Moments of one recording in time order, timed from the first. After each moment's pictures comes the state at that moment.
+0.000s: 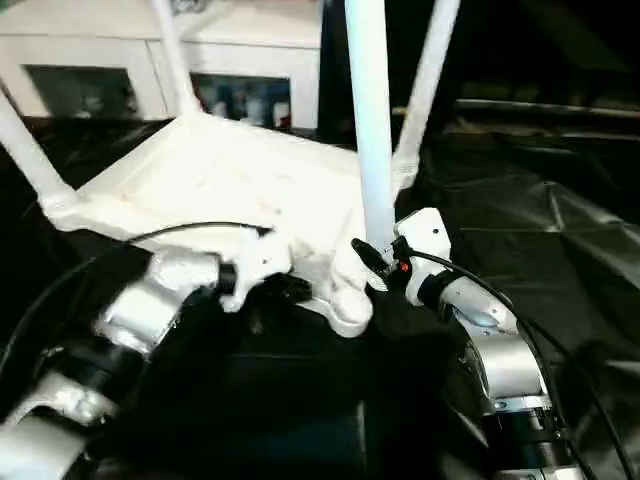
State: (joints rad) left arm -0.66 0.26 -0.33 0.42 0.14 0.17 -1.14; right arm -0.28 -0.36 0.02 0.09 0.17 0.21 0.57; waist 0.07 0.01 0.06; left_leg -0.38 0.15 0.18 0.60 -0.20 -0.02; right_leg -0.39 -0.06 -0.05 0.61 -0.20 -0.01
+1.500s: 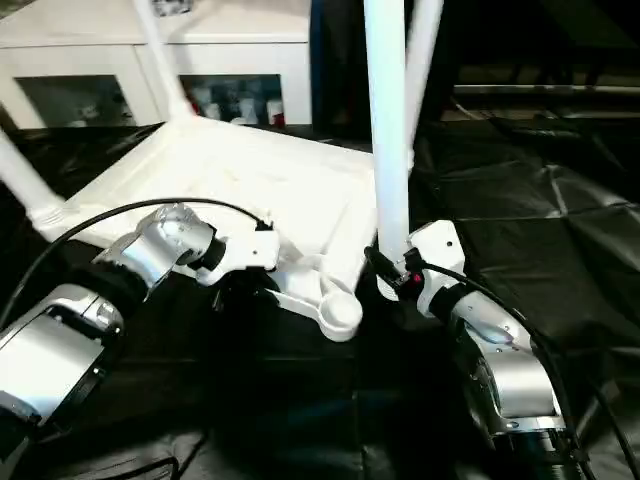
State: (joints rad) left arm -1.00 0.27 -0.45 1.12 0.27 -0.07 -1.28; right arm -0.20 -0.37 -0.01 0.04 0.17 0.22 0.54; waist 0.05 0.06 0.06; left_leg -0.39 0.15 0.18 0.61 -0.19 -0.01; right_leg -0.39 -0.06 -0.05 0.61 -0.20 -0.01
